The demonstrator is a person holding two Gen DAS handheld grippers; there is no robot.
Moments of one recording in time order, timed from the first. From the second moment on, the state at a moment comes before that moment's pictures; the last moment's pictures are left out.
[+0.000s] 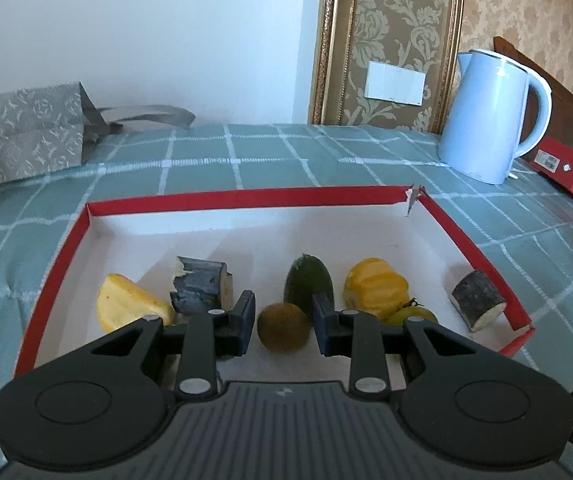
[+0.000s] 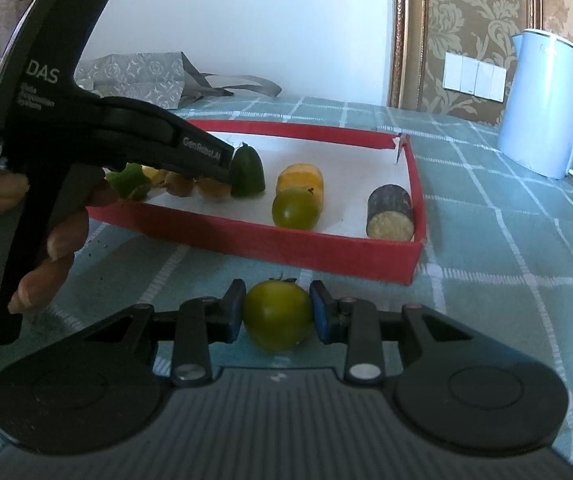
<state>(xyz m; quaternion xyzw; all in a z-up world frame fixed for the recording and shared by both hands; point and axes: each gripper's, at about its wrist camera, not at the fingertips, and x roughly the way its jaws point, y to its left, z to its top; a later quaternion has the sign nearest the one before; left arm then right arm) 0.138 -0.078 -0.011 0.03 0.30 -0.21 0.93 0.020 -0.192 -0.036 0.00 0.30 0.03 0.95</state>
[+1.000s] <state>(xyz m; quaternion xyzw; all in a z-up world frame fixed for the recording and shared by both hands) 0.051 -0.003 -0.027 -0.01 0.30 -0.16 0.94 0.013 -0.188 -0.033 -0.02 0.28 0.02 0.96</state>
